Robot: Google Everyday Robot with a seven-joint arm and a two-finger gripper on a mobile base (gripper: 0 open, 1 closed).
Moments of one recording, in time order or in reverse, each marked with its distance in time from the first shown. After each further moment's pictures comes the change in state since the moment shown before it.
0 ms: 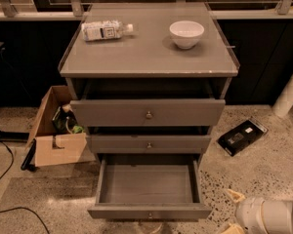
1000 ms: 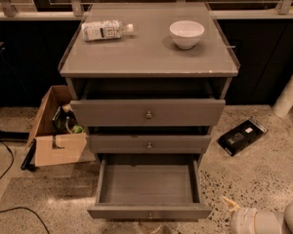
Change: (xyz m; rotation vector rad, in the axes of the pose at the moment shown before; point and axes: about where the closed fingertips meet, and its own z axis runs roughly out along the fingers) arm 0.031 0.007 0.027 0.021 0.020 -0.079
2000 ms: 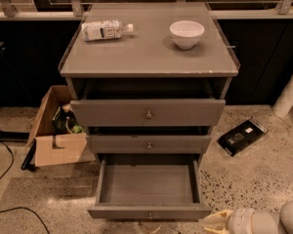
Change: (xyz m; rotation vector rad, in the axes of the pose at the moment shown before) arm 0.005 0.001 0.009 -0.016 0.007 0.007
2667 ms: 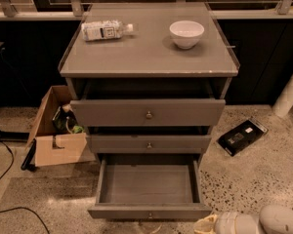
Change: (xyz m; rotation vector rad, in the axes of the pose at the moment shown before) arm 0.033 -0.006 0.064 -0.058 0.002 0.006
